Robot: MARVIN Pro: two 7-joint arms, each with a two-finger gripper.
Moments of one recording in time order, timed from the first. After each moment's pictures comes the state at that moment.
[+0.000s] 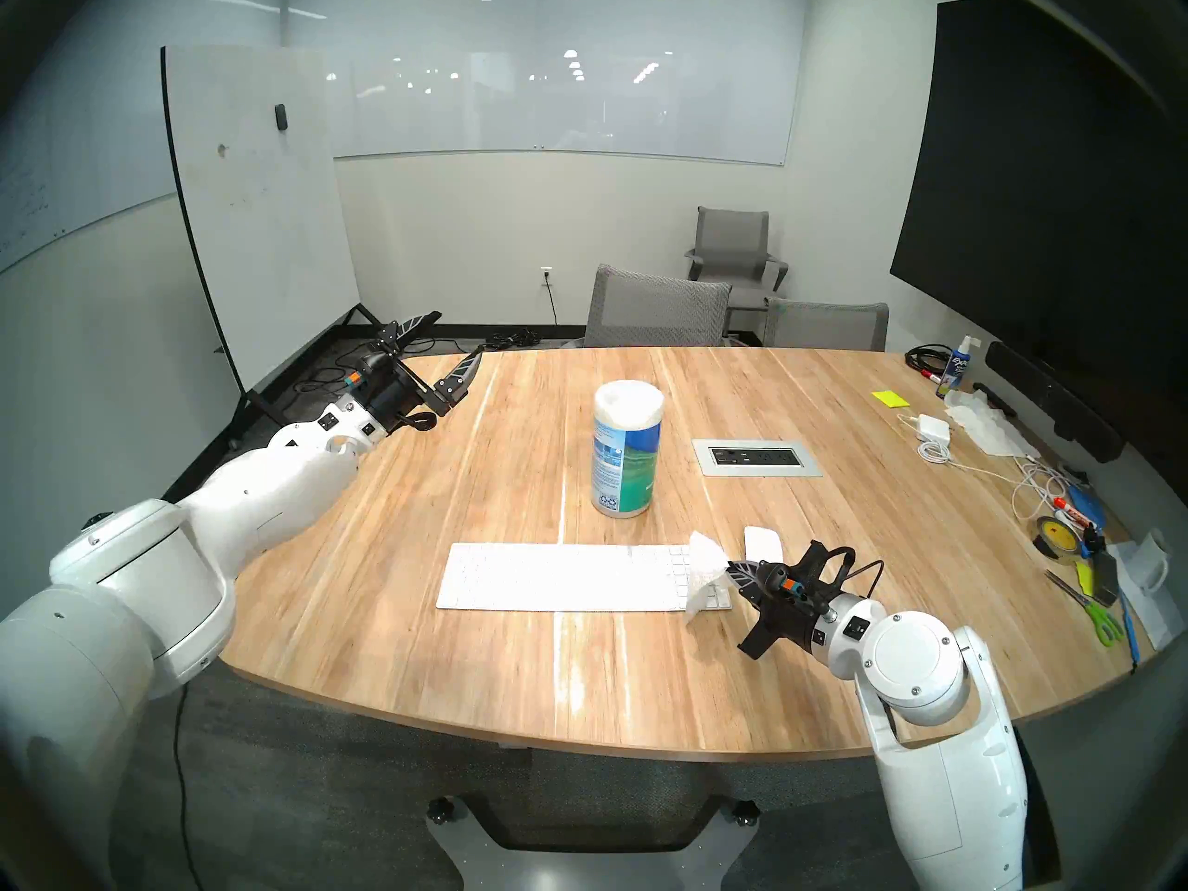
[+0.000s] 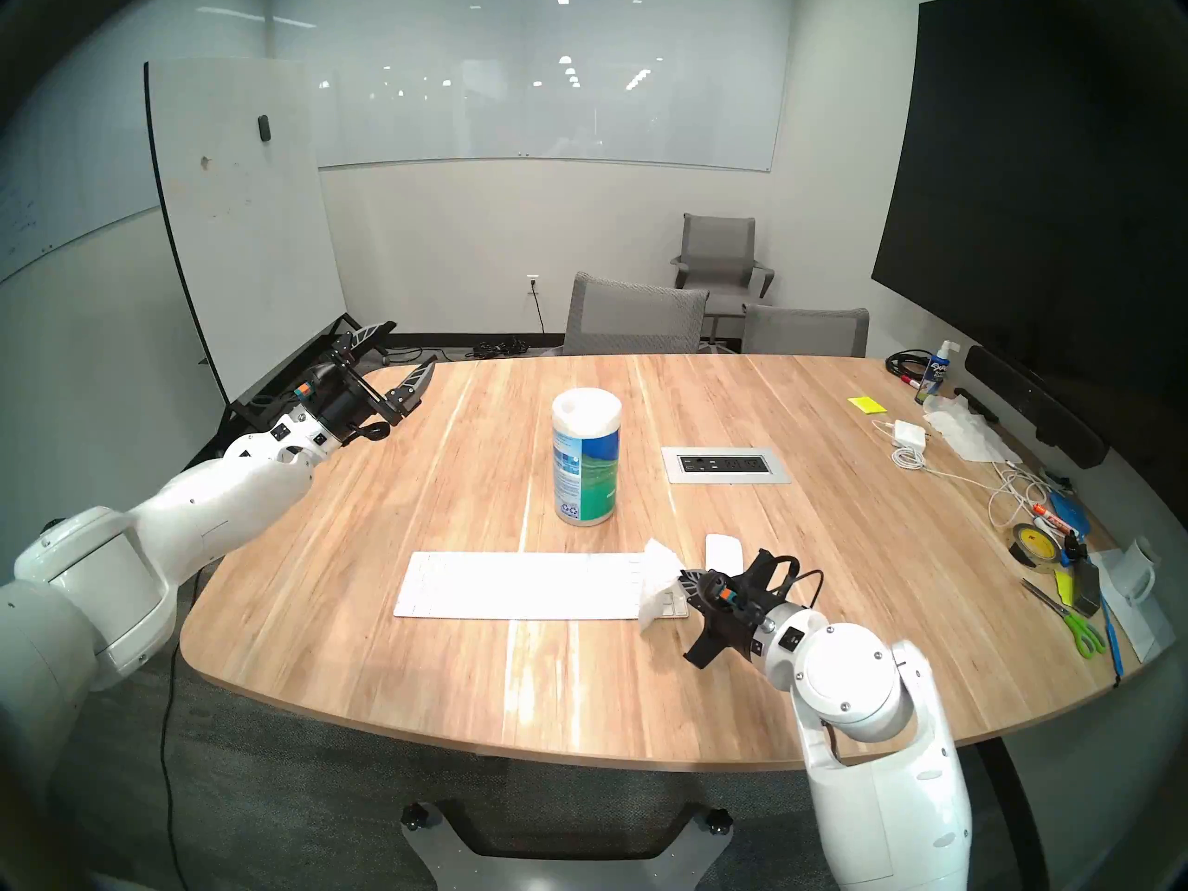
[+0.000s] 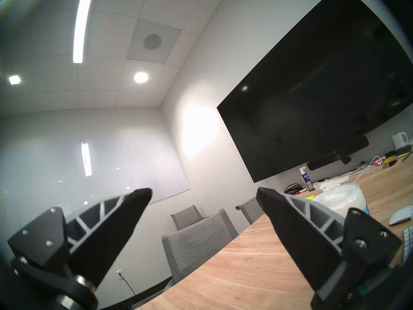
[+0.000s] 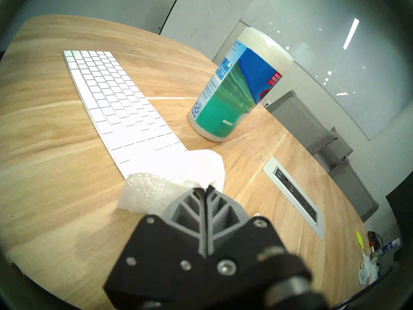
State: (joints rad) left arm 0.54 -1.03 -0.46 -0.48 -1.25 -0.96 -0.81; right arm -1.85 -1.34 1.65 -2.02 -0.54 0.17 0.71
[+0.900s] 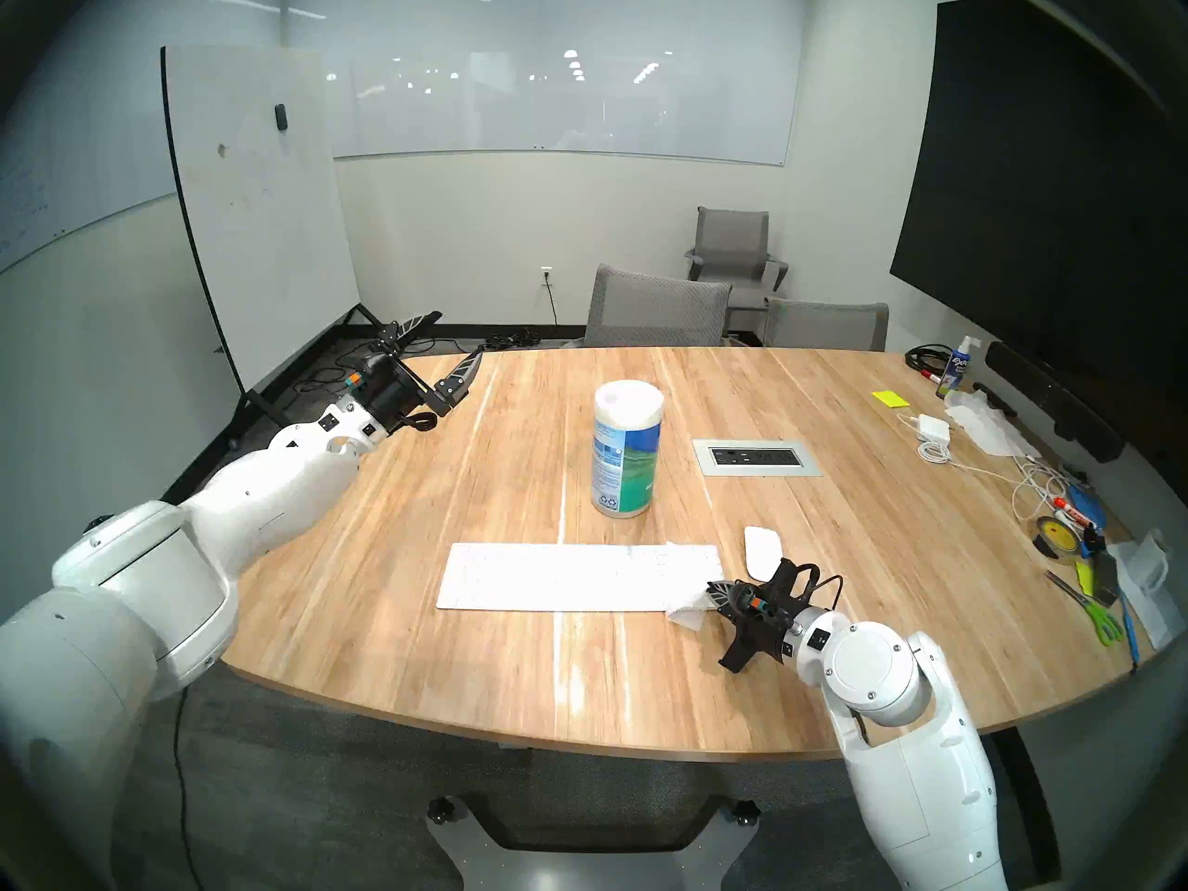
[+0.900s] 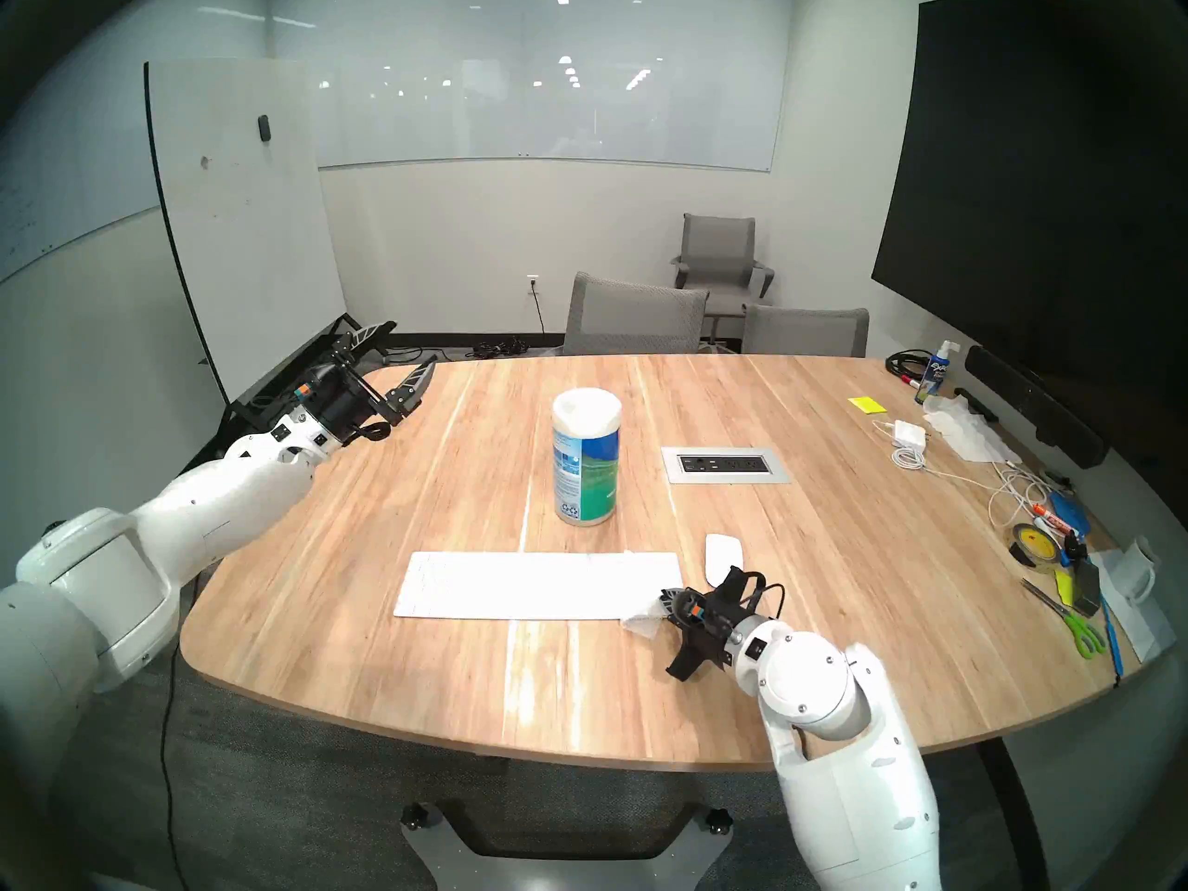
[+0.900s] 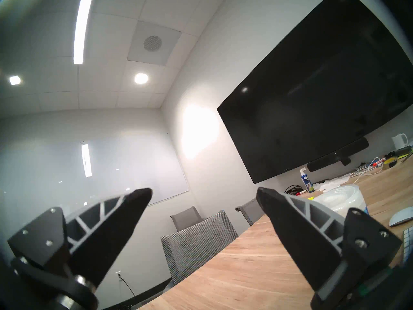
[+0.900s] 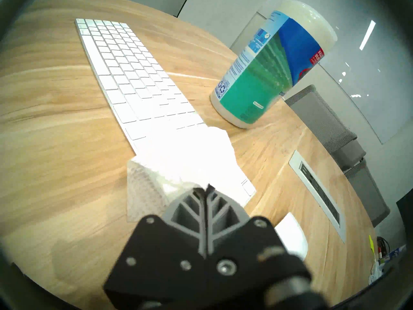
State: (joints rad) left arm 0.55 -1.04 -0.49 -0.47 -1.24 -0.96 -0.83; right arm -1.78 -1.35 1.57 -1.85 -0.61 0.12 0.67
